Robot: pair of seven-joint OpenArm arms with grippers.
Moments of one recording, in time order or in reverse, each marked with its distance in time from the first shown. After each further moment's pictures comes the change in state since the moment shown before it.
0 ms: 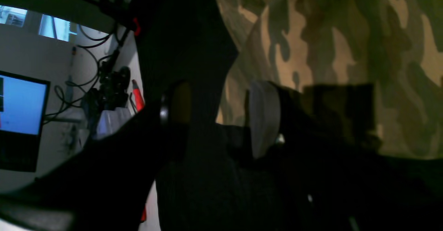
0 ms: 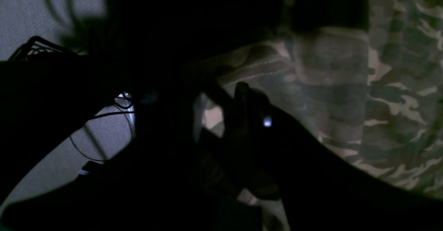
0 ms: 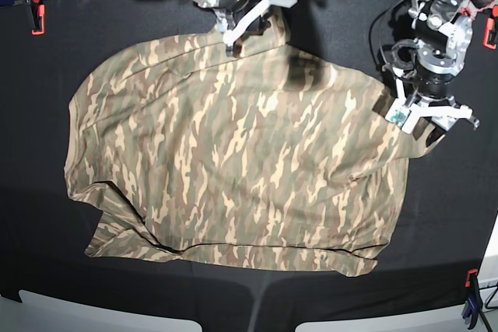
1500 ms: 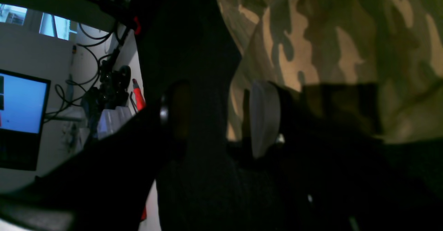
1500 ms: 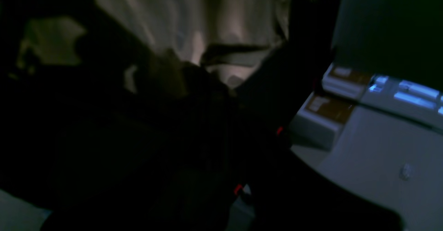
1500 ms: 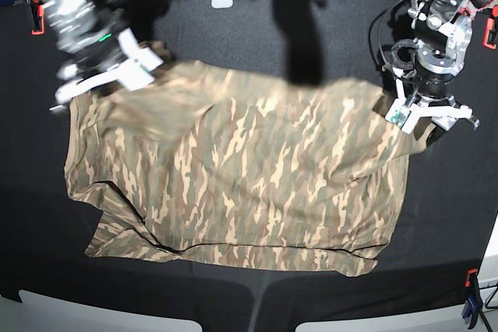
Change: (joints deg) left arm 0.0 0.0 0.0 0.0 0.0 0.0 0.2; right arm -10.2 22.3 35.4 15.7 -2.2 -7.0 -16.8
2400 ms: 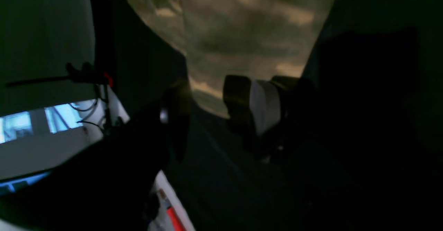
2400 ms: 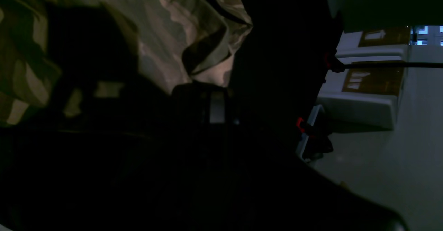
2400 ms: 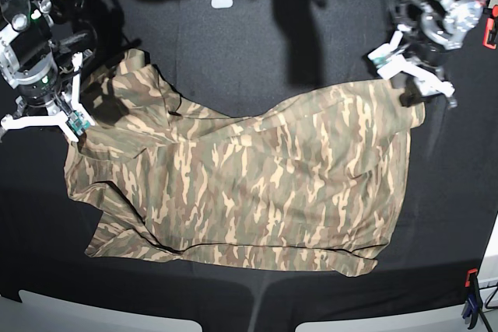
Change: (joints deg) left arm 7.9 -7.1 0.0 -0.2 10.1 -16.7 -7.3; right arm -0.2 0.0 21.3 0.2 20.6 -0.2 5.7
